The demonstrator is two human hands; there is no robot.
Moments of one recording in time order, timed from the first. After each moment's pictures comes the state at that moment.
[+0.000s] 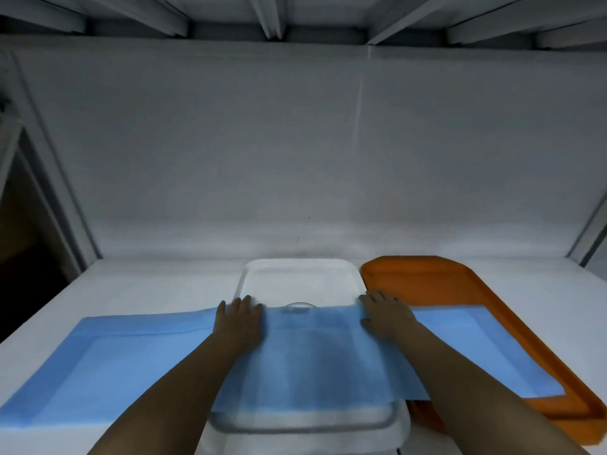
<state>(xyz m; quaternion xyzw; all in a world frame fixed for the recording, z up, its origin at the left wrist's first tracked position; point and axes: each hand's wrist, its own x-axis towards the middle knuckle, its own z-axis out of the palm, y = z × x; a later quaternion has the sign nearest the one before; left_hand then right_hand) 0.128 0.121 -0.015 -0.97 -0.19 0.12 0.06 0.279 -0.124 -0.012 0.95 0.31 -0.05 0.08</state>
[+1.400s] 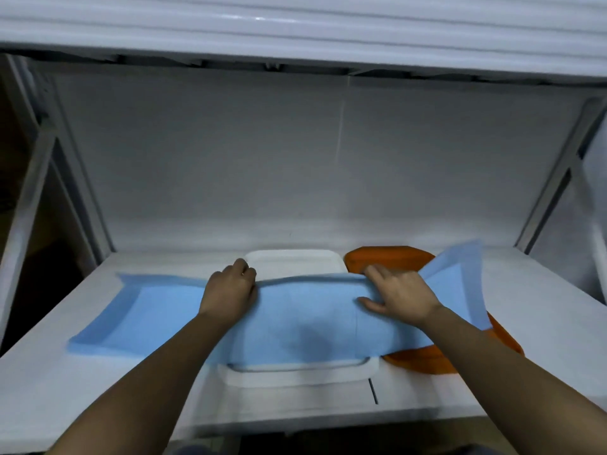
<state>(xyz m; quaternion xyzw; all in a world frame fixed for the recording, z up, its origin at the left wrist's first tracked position) 0.047 0.101 0.052 -0.97 -0.07 -0.24 0.09 0.179 -0.207 0.073 0.84 0.46 0.30 0.01</state>
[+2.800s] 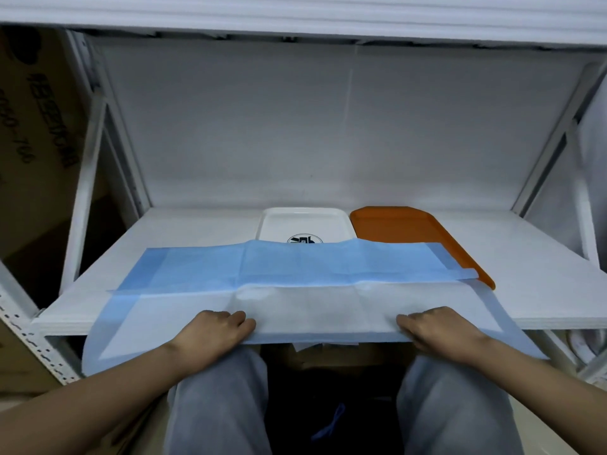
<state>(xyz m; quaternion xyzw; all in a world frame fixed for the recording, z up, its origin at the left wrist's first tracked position) -0.169 0.045 0.011 -0.95 0.13 -0.12 0.24 0.033 -0.329 0.020 0.83 0.53 0.12 0.13</state>
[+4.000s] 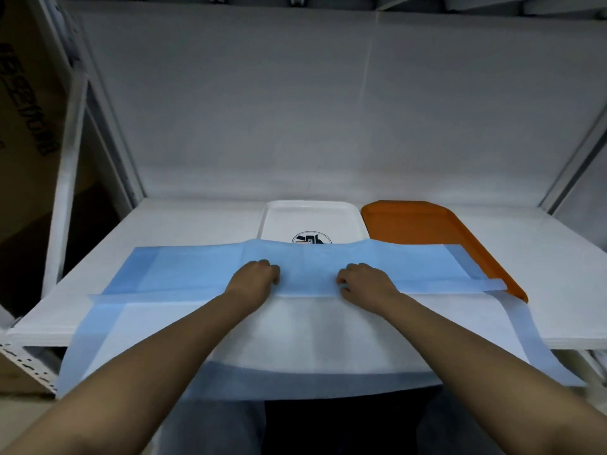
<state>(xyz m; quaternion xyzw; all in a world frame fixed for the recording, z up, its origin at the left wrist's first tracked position) -0.027 0.057 0.016 -0.99 -0.10 -0.01 -0.03 0.091 -0.155 0.016 0.91 0.41 -0.02 0.01</state>
